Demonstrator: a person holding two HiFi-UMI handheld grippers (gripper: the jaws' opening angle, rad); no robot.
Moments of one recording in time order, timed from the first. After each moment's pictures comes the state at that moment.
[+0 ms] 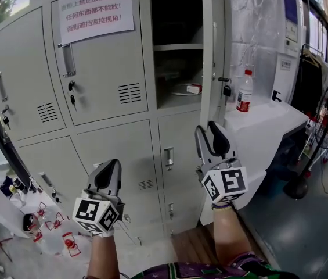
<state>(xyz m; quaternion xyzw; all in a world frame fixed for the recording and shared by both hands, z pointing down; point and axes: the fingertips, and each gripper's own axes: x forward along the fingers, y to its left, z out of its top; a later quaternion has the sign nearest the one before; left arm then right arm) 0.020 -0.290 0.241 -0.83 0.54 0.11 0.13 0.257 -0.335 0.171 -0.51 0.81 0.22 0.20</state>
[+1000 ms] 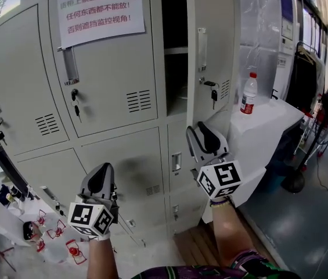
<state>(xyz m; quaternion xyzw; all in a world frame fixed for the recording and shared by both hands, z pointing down) -0.048 -0.323 0.228 -0.83 0.54 0.11 0.11 0.191 -0.383 0.166 -0.50 0.83 0.19 0.16</state>
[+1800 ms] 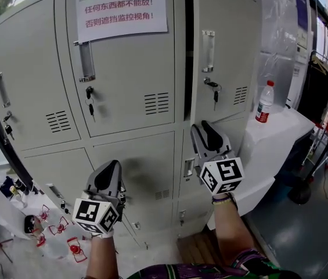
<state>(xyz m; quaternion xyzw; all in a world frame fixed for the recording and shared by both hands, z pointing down) -0.064 -0.342 0.226 -0.82 0.55 0.10 0.12 0.159 -0.428 0.167 -0.49 0.84 0.18 0.16</state>
